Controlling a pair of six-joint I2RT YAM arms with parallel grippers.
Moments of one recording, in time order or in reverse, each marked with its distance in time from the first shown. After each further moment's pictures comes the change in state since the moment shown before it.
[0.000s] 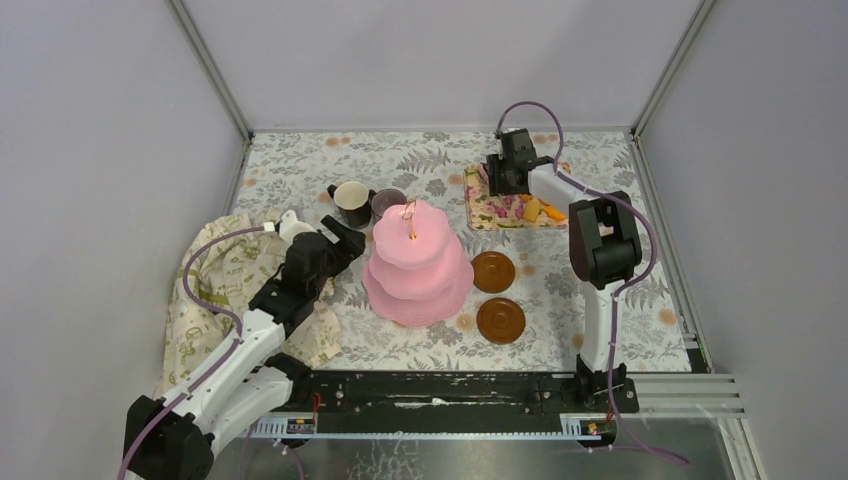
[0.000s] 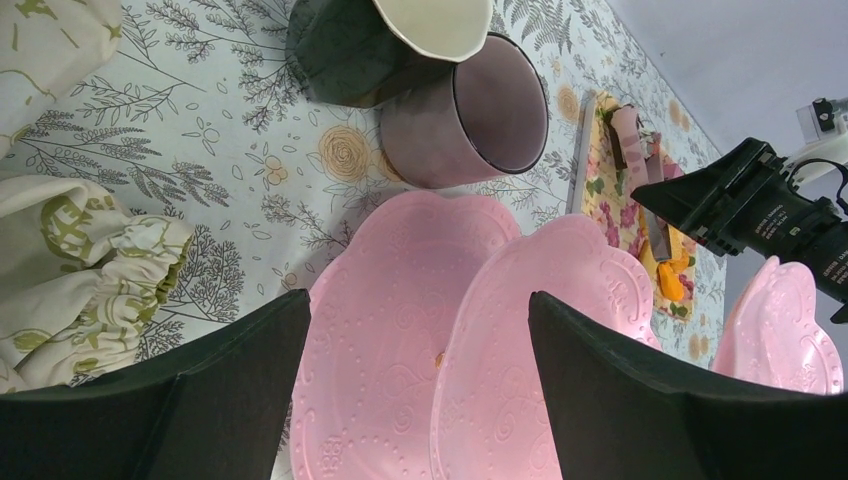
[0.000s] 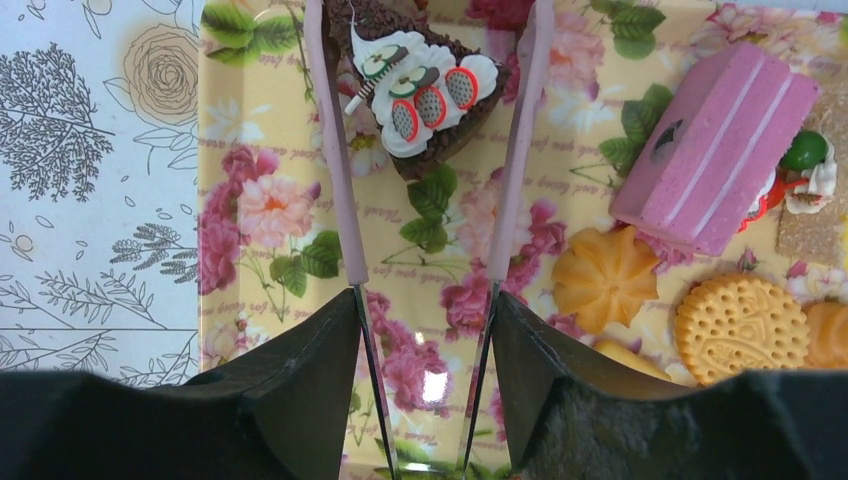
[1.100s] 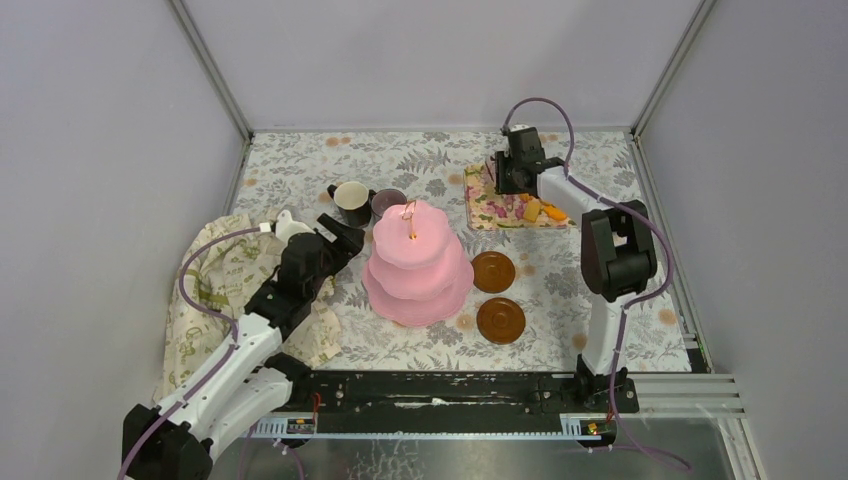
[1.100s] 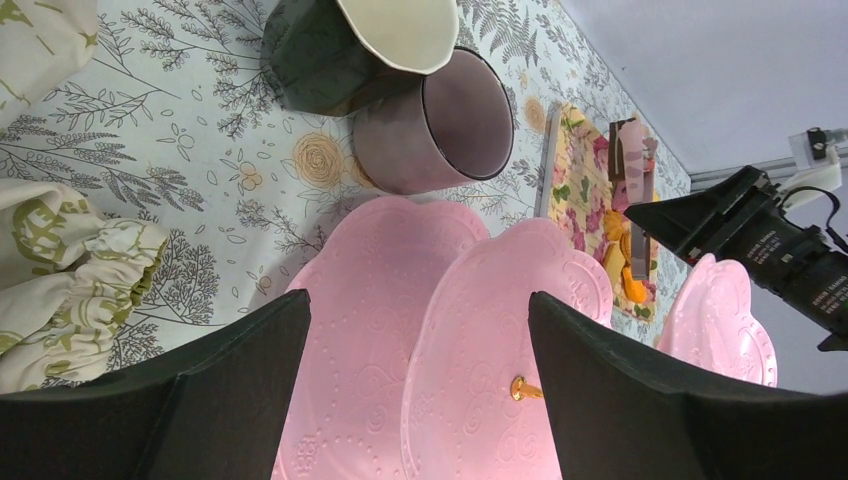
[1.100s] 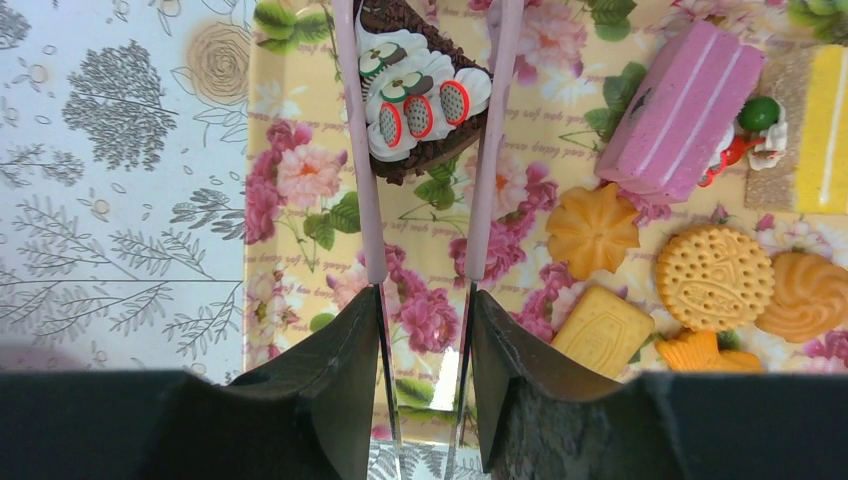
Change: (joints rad) left arm 0.000 -0.036 0.005 0.002 0.010 -0.027; right arm -0.003 -0.106 -0.077 0.006 -0.026 0.024
